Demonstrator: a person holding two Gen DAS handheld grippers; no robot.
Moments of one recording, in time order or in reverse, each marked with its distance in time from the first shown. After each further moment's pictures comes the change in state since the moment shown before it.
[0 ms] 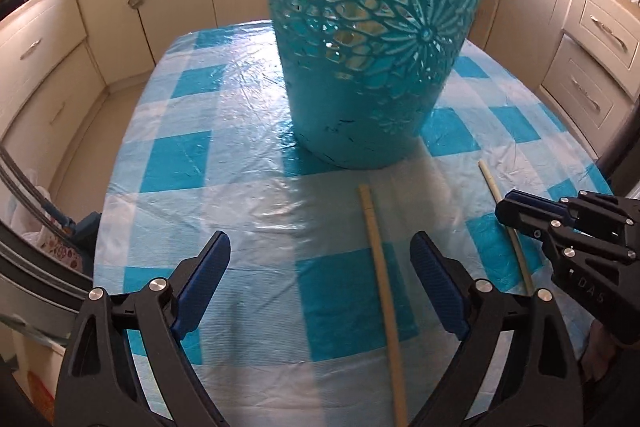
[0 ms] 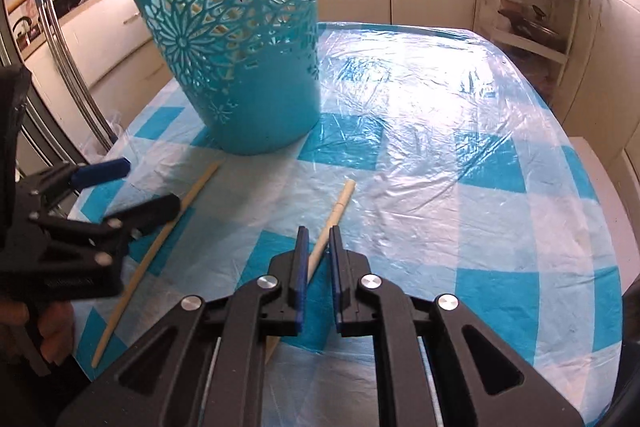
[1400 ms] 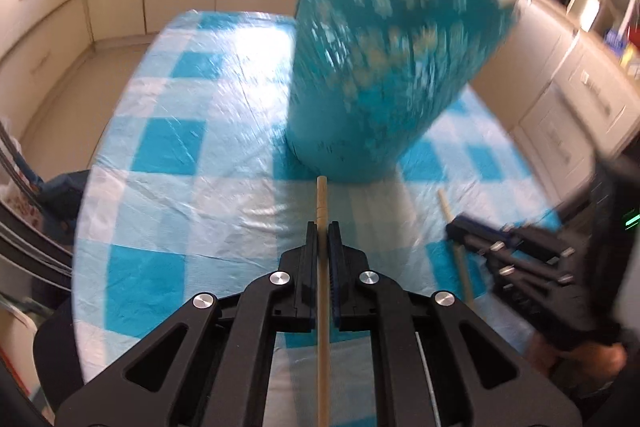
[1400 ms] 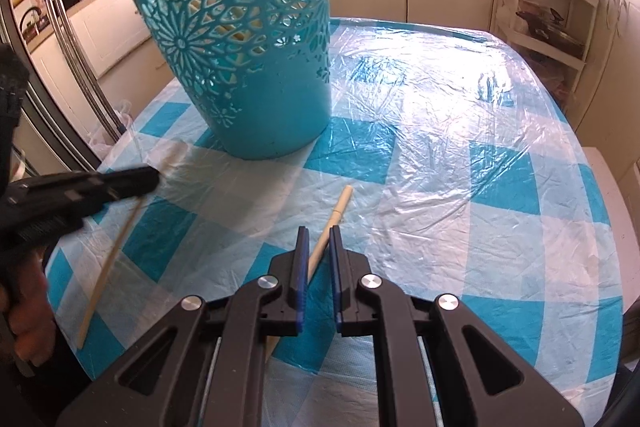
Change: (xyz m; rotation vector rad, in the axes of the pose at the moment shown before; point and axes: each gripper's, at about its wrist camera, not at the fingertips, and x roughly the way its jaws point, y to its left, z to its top) left arm -0.027 0.034 0.005 -0.195 -0.010 -0.178; right arm 0.004 -0.002 0.009 -0.040 0.031 0.046
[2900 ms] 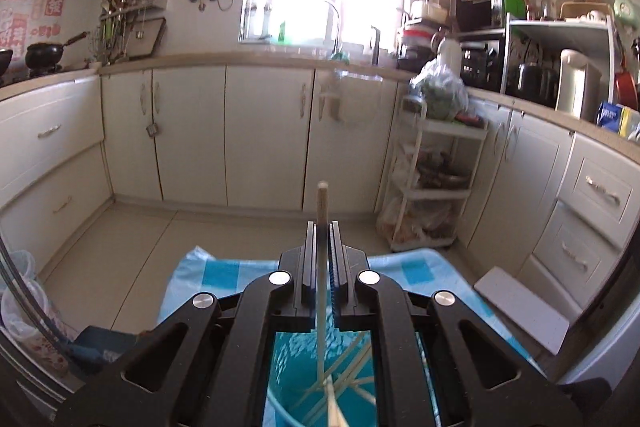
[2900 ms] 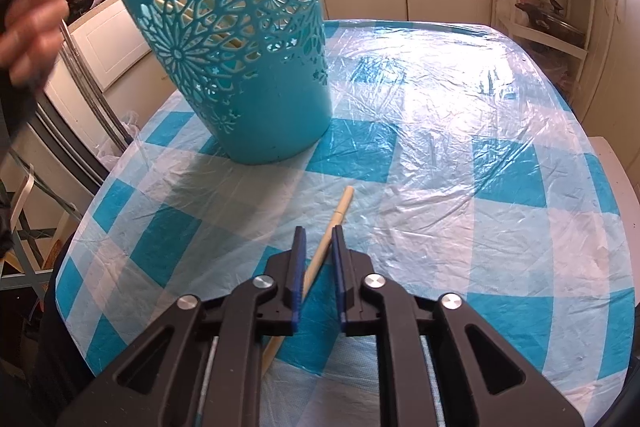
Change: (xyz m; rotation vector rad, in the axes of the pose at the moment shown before) left arm -0.061 -0.069 0.154 0.133 -0.522 0.110; right arm -0.001 -0.004 -0.001 0.007 -0.010 0.043
